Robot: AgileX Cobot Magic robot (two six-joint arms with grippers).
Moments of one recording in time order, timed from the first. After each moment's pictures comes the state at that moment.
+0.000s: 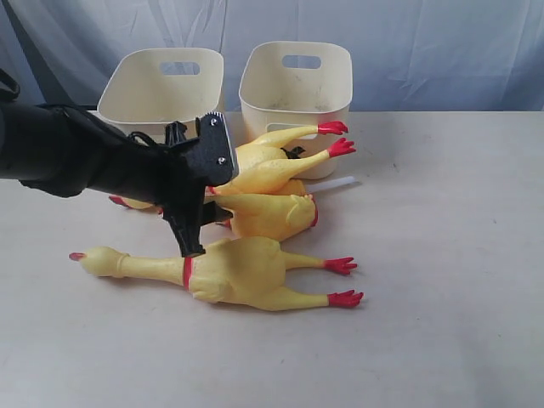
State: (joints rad) left arm -0.45 1.83 -1.00 -1.18 0.25 2.10; right arm 0.06 0.00 0.00 0.19 0.32 -0.20
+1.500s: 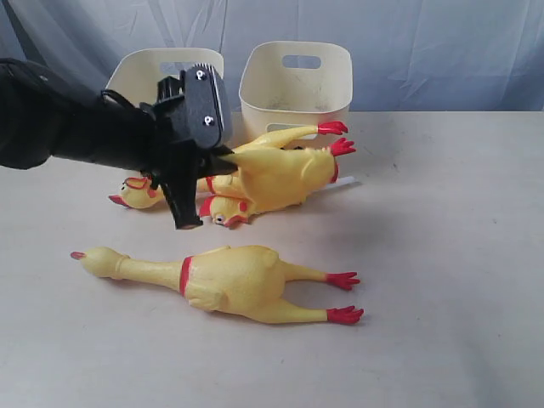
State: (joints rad) left arm -0.45 1.65 -1.00 -1.18 0.34 2.09; right arm 0.06 0.00 0.00 0.19 0.32 -0.20
